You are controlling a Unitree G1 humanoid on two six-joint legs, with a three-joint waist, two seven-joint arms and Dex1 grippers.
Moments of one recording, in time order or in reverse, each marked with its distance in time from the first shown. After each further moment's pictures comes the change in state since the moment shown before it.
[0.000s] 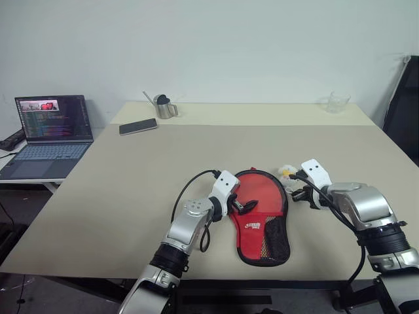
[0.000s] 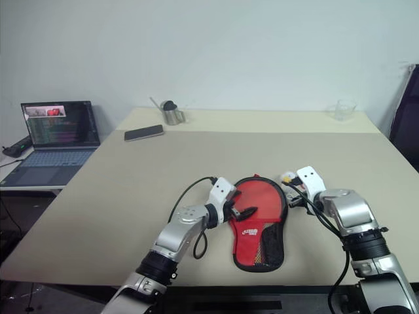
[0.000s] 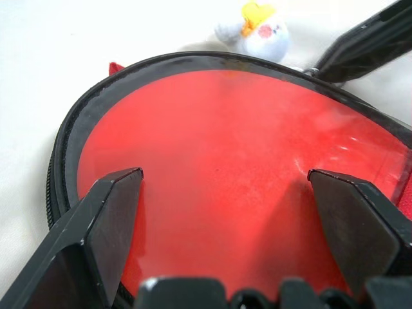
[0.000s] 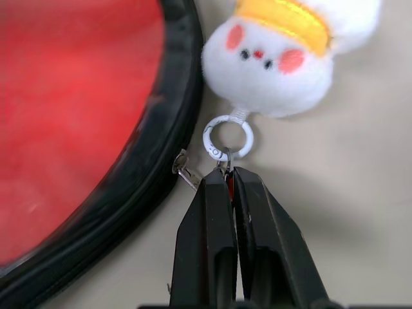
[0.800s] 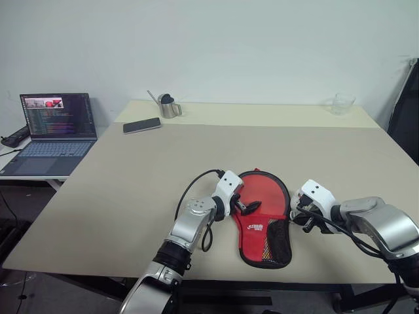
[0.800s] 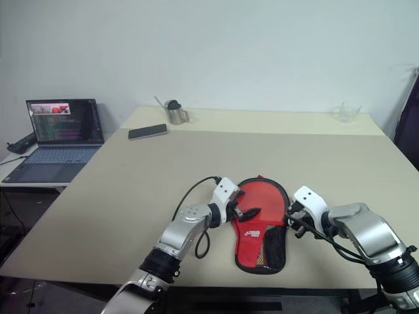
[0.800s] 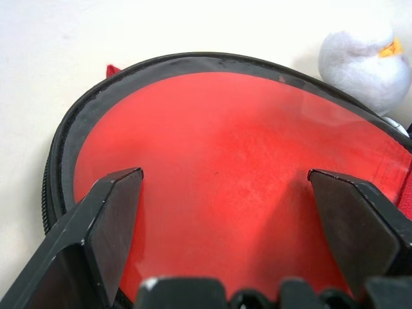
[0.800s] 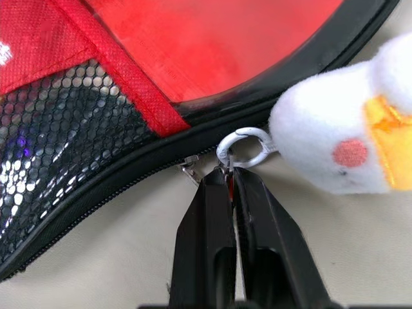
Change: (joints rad) left arm -0.028 -0.013 -0.007 0.058 0.006 -0.041 -0.024; right arm 0.176 -0.223 0.118 -0.334 0.100 0.032 0.176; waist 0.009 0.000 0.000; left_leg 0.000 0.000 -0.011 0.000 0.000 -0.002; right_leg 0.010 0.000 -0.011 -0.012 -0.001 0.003
